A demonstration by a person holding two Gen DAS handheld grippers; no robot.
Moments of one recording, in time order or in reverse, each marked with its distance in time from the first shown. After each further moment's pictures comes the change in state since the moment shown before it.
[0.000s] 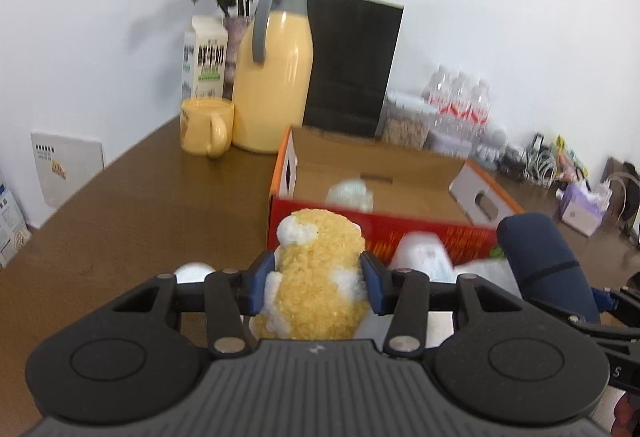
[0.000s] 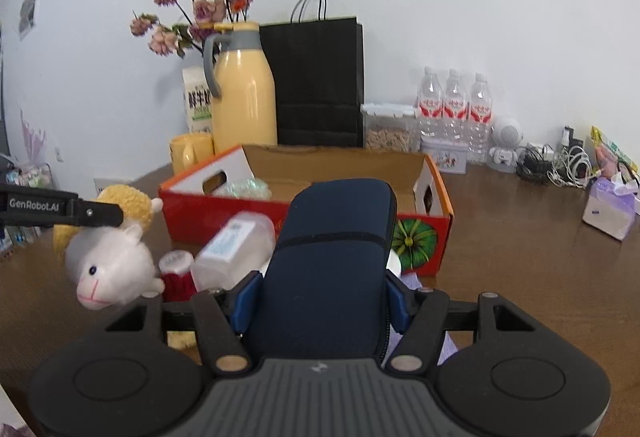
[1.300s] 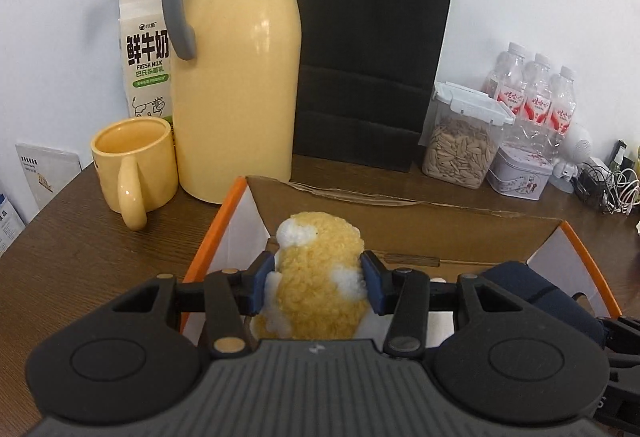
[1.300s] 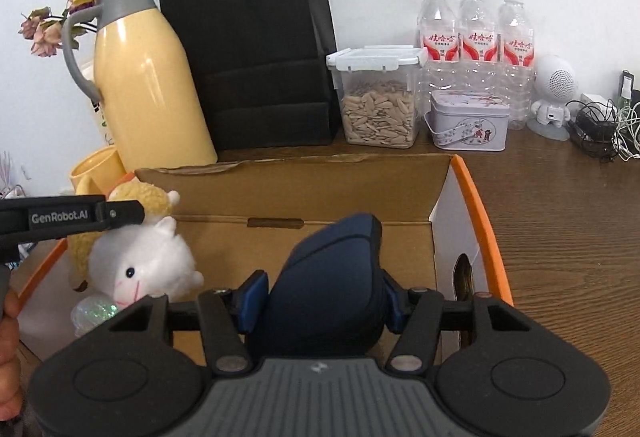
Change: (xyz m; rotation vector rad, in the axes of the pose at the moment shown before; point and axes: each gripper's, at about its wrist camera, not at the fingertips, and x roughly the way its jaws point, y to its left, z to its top) left arm 0.231 -0.040 0.097 0.006 0.111 0.124; right arm 0.244 -0.075 0.097 0.134 0.206 0.025
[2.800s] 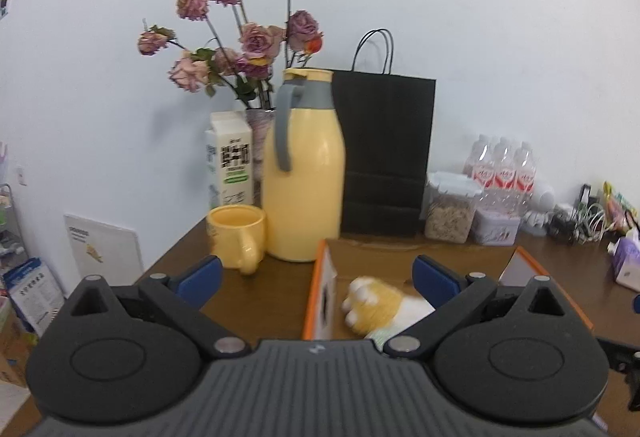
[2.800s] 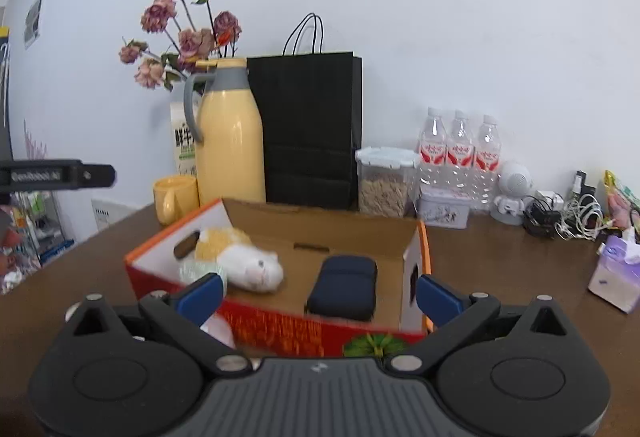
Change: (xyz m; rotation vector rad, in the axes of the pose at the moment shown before) left arm -0.188 0.058 -0.052 0.051 -0.303 0.032; right arm -0.198 0.044 -0.074 -0.179 -0.245 -0.017
